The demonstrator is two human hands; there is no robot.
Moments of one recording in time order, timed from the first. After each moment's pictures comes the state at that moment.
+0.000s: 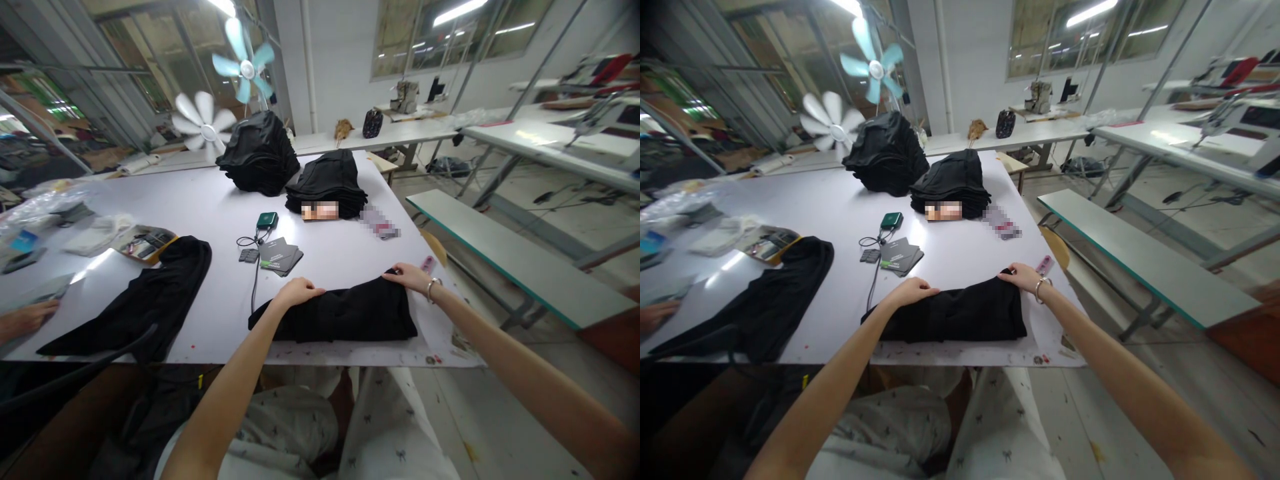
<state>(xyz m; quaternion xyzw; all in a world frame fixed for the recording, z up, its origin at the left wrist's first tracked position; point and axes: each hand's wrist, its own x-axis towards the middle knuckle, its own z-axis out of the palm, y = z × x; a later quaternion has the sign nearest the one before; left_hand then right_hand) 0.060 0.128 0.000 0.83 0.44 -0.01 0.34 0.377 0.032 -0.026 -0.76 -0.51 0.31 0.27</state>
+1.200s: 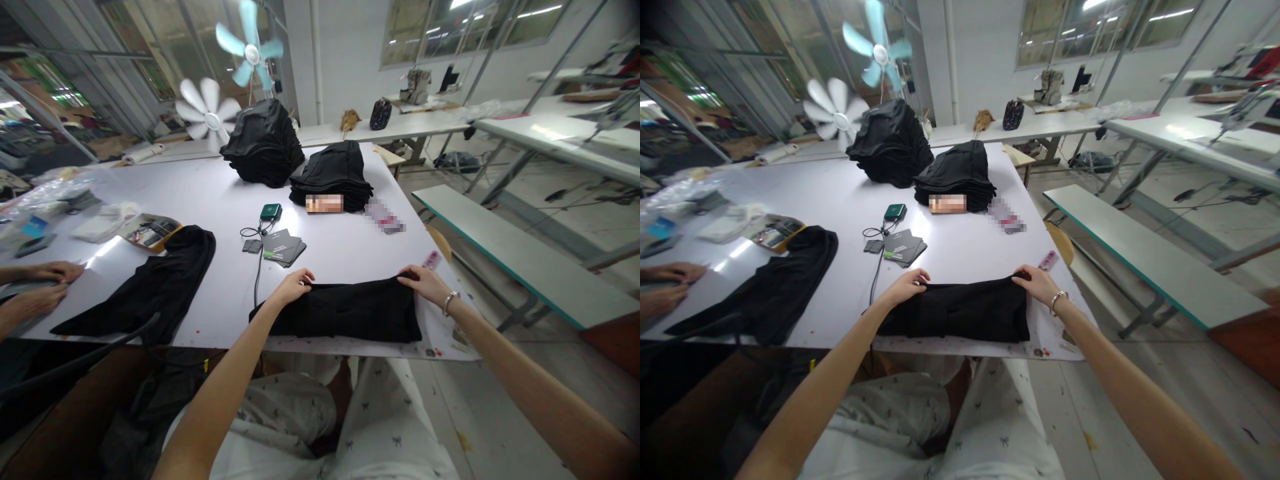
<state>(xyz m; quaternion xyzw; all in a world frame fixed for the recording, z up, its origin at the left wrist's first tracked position) 0.039 0.121 -0.020 0.78 0.42 0.11 0.45 0.377 -0.006 -0.028 -0.74 -0.57 0.23 0.27</state>
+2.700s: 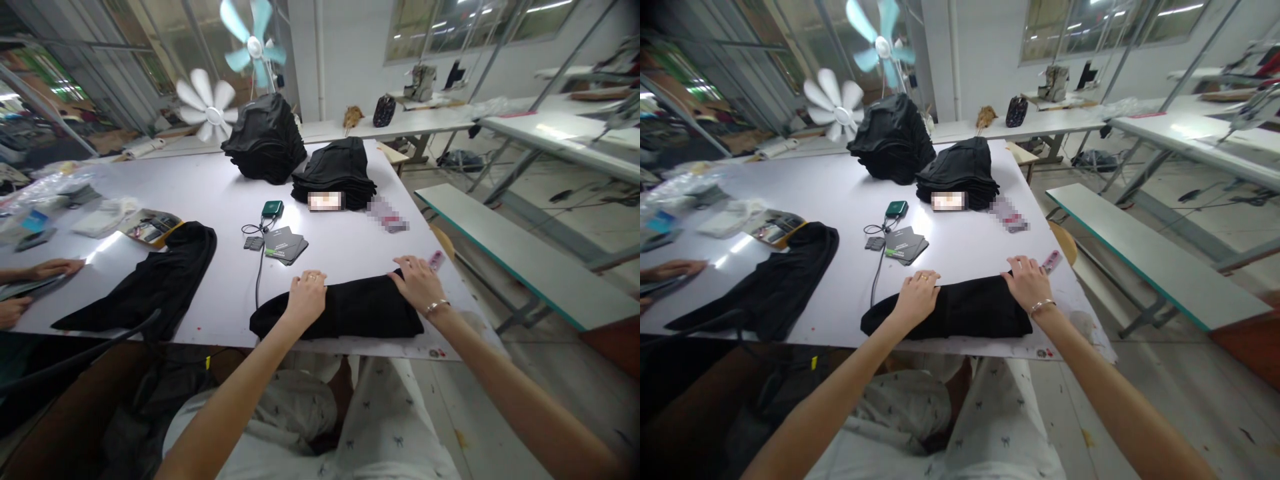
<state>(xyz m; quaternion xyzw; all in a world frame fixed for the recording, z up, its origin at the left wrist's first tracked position) 0.067 0.055 0.009 0.88 0.44 0.09 0.12 0.313 -0.010 -0.002 -0.77 -0.62 -0.03 0.17</state>
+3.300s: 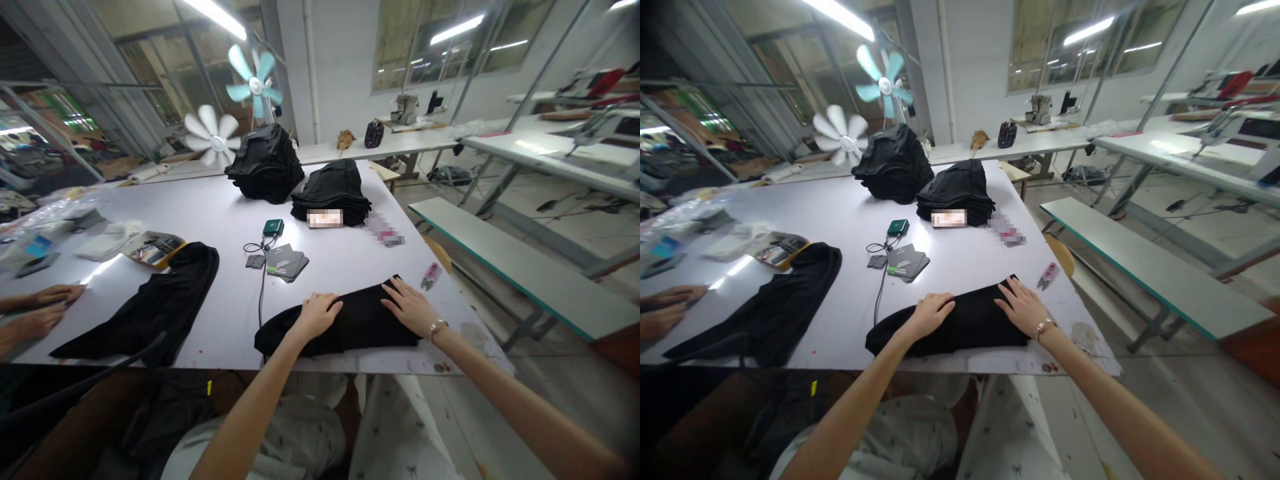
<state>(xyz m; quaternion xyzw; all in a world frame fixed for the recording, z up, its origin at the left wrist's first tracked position) 0.072 0.065 -0.001 0.87 0.41 0.02 0.25 0.326 -0.017 -0.045 -0.73 -0.67 0.01 0.10</state>
